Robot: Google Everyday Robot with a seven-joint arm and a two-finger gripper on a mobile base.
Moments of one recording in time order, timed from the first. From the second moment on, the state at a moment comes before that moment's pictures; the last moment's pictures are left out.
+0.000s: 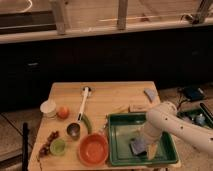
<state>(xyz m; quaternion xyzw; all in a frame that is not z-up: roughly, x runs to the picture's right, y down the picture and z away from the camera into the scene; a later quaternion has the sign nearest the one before) 0.202 0.304 0.744 -0.39 -0.13 -0.13 0.90</state>
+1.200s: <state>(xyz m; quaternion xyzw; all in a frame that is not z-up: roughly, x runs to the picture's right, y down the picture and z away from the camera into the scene) 0.215 0.308 0.762 -0.38 -0.12 -0.12 0.91</state>
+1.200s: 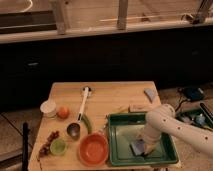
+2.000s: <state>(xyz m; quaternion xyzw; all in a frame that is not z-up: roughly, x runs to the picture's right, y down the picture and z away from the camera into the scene) 0.188 0.292 0.765 -0.34 -0.13 -0.15 0.92</state>
